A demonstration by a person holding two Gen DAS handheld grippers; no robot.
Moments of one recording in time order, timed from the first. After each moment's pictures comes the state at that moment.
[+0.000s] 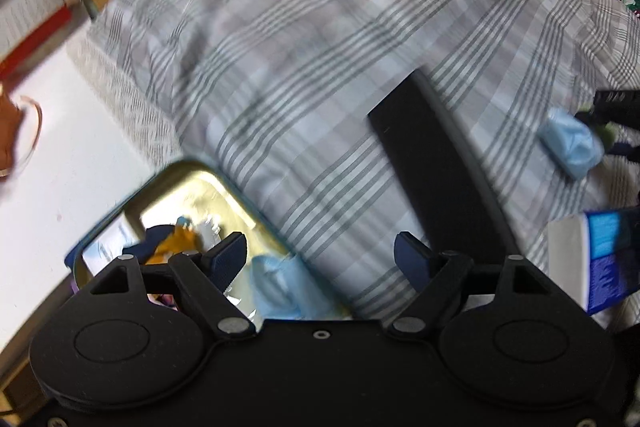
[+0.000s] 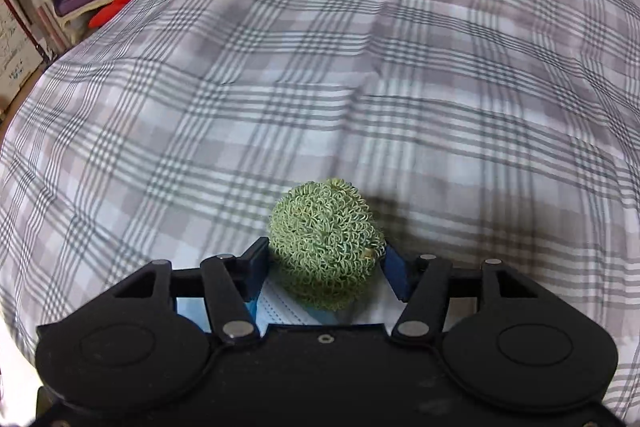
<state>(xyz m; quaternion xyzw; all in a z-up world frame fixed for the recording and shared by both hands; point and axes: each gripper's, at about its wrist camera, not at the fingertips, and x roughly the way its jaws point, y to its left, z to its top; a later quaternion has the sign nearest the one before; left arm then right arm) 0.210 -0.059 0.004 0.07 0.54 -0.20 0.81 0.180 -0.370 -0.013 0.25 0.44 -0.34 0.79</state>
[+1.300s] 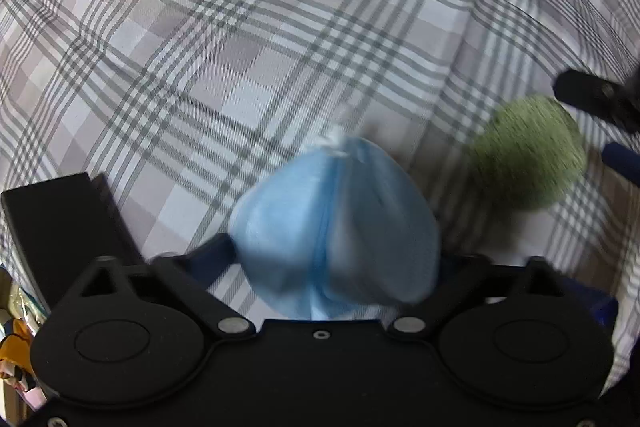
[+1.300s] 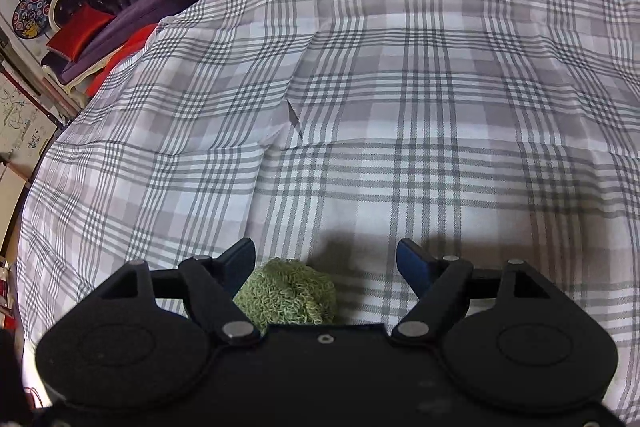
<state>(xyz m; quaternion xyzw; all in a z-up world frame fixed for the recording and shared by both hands) 0.217 -0.318 -0.069 0.17 0.62 -0.25 0.72 0.125 -0.452 -0.010 0.34 0.38 -0.33 0.79</state>
